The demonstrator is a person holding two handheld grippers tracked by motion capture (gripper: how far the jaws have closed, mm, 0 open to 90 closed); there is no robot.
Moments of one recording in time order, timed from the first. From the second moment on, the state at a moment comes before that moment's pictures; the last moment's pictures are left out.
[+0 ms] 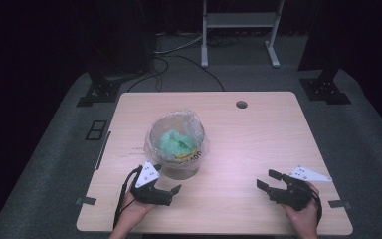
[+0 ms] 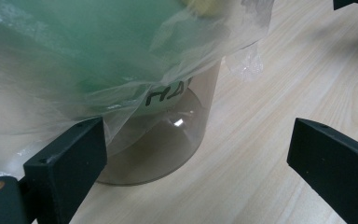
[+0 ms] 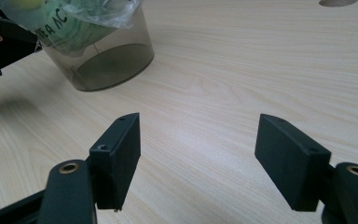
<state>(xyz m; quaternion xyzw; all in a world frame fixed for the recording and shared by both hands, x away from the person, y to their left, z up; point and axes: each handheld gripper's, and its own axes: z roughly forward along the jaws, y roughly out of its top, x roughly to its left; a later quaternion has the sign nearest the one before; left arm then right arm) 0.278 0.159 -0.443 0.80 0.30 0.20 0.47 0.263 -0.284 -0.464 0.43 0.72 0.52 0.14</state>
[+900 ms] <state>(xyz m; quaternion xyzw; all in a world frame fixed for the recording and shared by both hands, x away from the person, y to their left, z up) 0.330 0.121 -0.440 0.79 0.31 0.19 0.49 0.264 -0.291 -0.464 0.43 0.72 0.53 0.15</state>
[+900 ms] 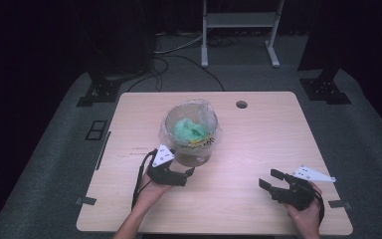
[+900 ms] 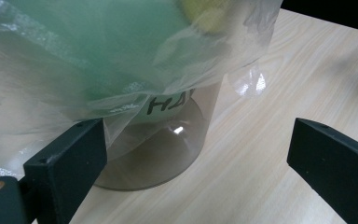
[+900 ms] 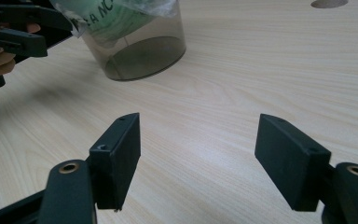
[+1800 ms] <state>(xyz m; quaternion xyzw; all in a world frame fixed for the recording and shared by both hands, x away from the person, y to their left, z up) 0.319 0.158 -0.398 0.79 0.30 0.20 0.50 0.265 -0.289 -0.466 0.44 0.72 0.52 0.14</state>
